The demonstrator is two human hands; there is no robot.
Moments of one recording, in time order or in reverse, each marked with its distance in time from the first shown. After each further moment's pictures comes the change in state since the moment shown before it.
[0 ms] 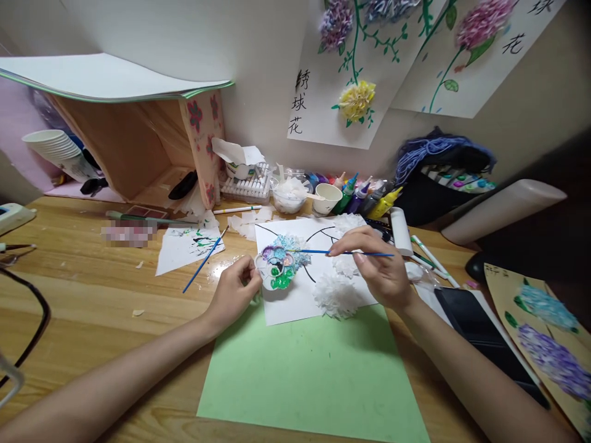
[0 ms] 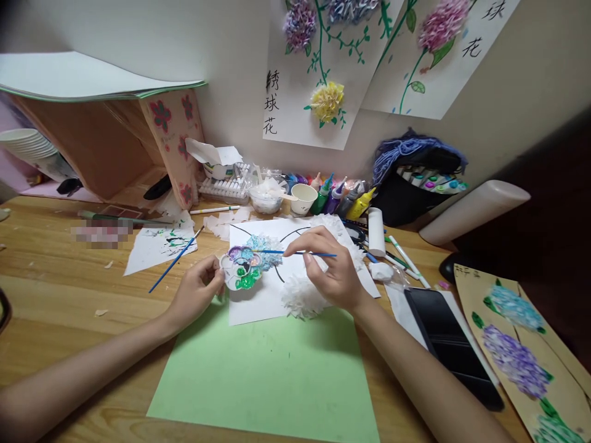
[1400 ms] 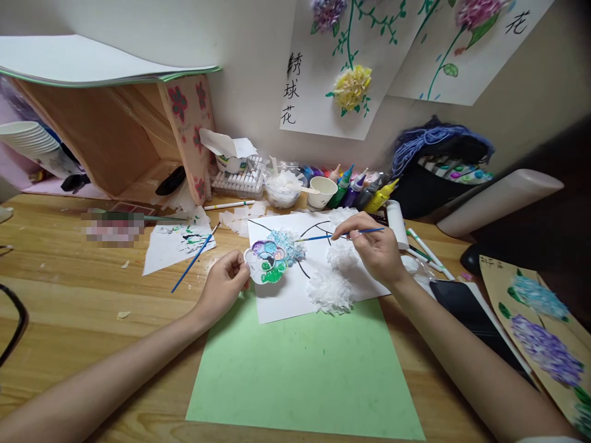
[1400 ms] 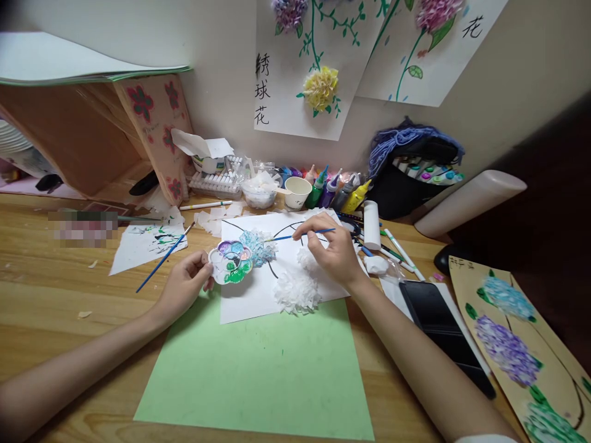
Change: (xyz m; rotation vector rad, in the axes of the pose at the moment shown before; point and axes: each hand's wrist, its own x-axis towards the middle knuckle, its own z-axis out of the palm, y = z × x) left_hand 0.008 -0.001 -0.001 -0.182 0.012 -0.091; right_hand 0.002 0.036 -0.009 -0.094 0.035 0.133
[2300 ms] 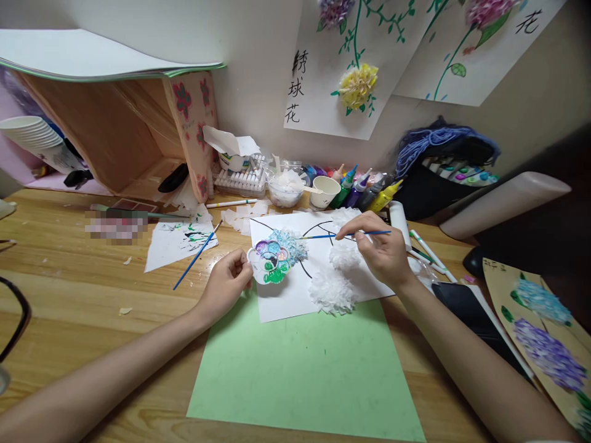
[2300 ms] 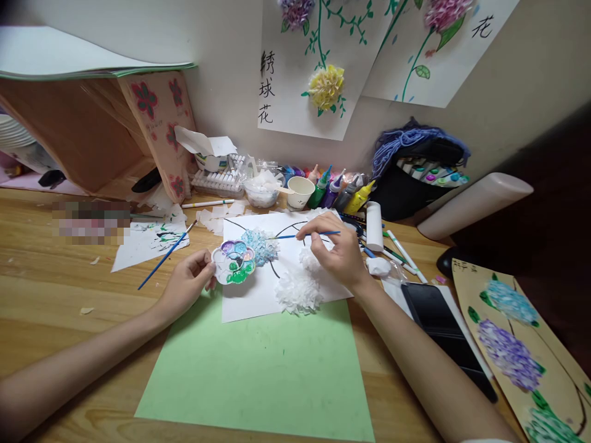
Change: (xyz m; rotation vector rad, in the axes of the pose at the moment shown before) left_hand -0.001 0.000 0.000 0.019 -0.018 0.013; right_hand 0.001 -0.004 -0.002 -0.050 0.002 -0.087
